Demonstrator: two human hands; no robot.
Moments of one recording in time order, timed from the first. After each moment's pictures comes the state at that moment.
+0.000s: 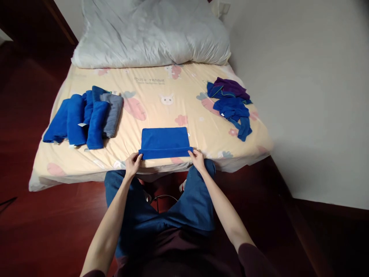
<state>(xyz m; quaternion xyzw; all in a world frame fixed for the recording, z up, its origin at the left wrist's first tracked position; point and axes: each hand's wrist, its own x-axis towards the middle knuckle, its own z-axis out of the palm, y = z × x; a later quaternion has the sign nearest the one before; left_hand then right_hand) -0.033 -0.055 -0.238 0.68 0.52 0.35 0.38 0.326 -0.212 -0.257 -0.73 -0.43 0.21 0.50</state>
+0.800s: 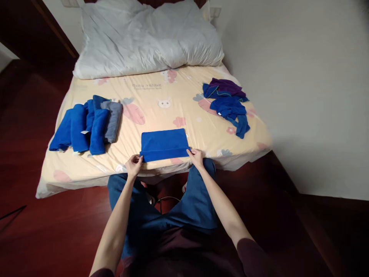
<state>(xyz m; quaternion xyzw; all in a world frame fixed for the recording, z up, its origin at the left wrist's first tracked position) -0.021 -0.050 -0.239 0.61 0.57 0.37 0.42 0.319 -0.197 -0.243 -0.77 -0.39 0.16 0.48</state>
